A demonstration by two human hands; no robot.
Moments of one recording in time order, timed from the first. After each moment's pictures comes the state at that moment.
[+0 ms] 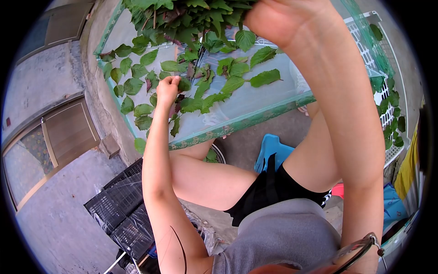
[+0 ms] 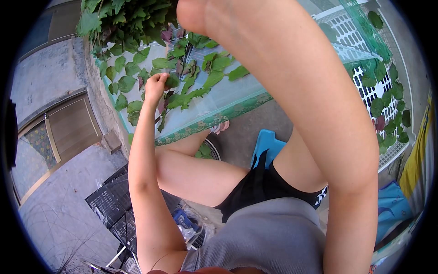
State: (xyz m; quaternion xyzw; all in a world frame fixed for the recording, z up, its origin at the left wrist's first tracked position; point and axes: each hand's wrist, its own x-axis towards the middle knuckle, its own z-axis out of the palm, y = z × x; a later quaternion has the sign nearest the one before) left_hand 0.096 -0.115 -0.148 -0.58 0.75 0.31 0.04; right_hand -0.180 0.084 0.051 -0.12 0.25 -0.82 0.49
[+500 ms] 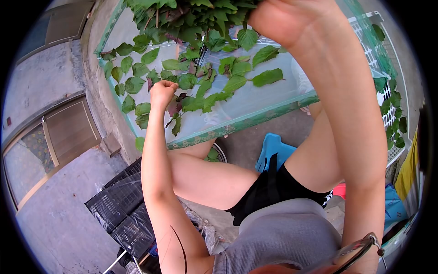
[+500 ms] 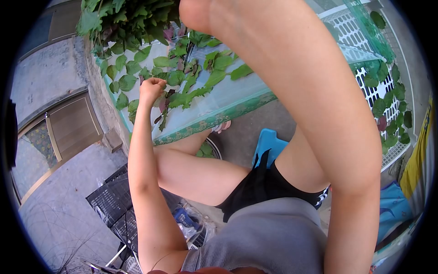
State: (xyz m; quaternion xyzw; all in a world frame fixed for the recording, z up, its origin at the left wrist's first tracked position) left_hand 0.110 -0.126 -0.133 -0.63 0.74 0.21 0.14; right_hand -0.194 0.066 0.039 -0.11 0.13 -0.78 0.60
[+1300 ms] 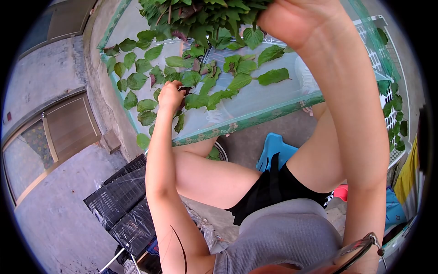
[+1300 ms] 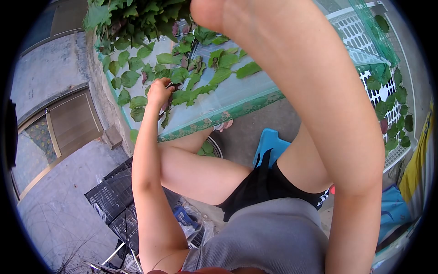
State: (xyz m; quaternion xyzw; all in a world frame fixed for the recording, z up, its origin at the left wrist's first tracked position) left_hand 0.124 -0.102 -0.144 -0.49 0.85 0.05 0.19; right_hand -0.200 0.061 0.026 -0.14 0.12 -0.77 0.61
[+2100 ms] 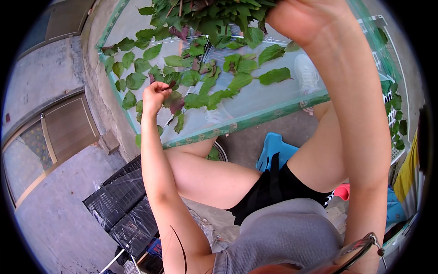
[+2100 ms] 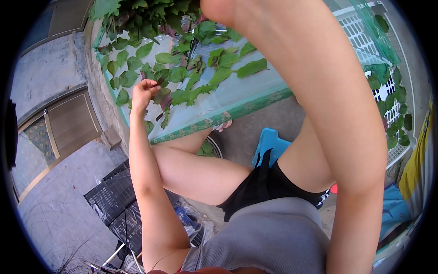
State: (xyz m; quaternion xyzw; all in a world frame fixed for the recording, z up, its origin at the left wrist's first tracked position) left_hand 0.158 -0.137 -0.120 -0.55 0.73 0.41 0.00; right_hand -0.205 0.058 0.021 -0.12 0.13 -0.77 0.61
